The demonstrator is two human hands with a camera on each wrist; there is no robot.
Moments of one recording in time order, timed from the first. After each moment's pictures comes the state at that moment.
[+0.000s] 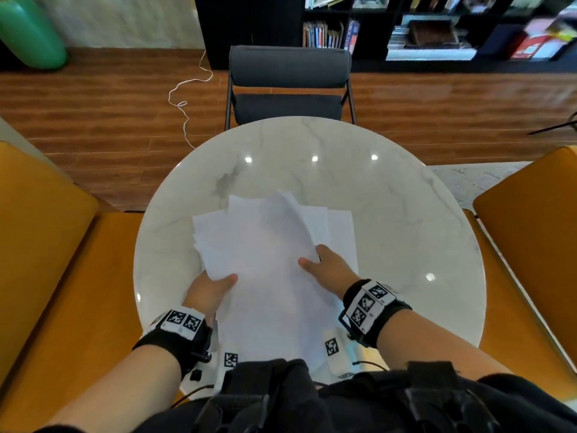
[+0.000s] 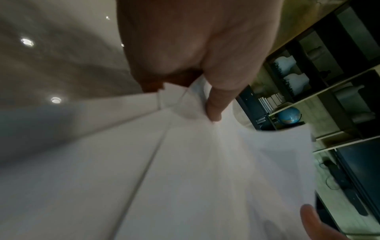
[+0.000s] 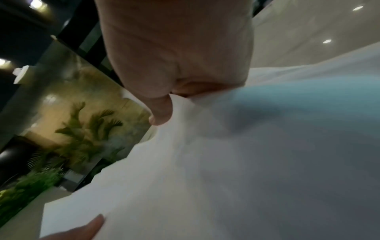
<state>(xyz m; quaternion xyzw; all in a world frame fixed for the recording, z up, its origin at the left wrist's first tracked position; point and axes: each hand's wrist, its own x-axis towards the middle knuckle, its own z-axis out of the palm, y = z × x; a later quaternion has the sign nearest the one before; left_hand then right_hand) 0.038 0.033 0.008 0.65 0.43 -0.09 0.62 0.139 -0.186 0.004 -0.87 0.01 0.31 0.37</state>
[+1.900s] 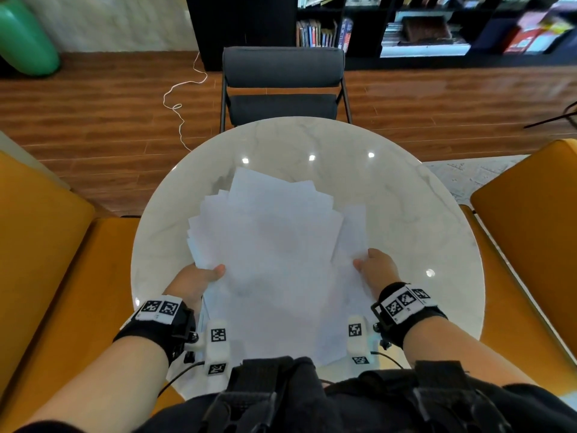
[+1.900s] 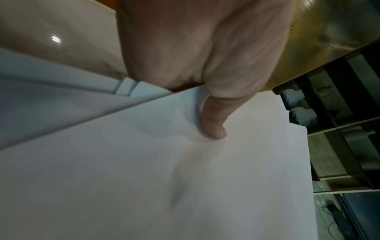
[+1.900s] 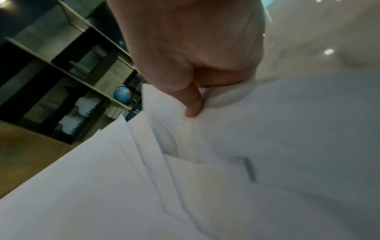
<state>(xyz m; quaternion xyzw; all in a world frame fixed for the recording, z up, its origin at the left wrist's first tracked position) 0.058 0.063 0.014 0.62 0.42 -0.14 0.65 0.155 -0.256 0.003 -0.89 0.18 0.24 0.34</state>
